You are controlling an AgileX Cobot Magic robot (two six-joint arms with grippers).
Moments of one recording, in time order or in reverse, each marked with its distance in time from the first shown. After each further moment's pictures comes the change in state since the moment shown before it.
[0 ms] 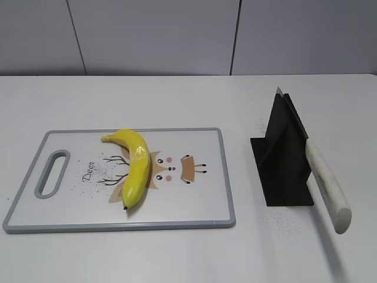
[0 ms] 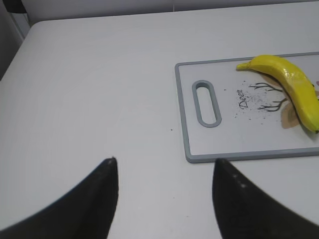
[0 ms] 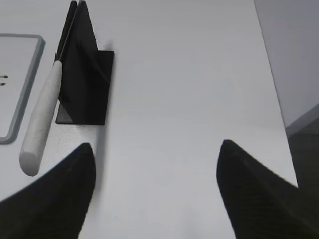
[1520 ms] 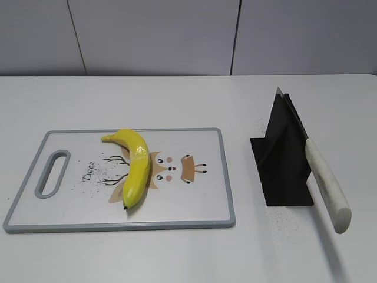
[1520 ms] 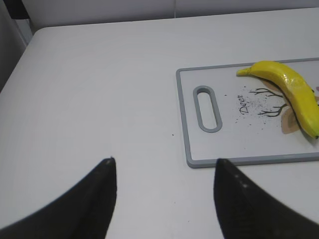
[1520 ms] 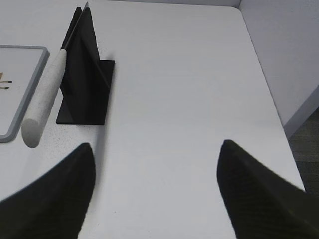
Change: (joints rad) left arm 0.000 0.000 -0.010 0.003 -0.008 0.000; right arm 0.000 -0.391 0.159 0.000 0.060 0.001
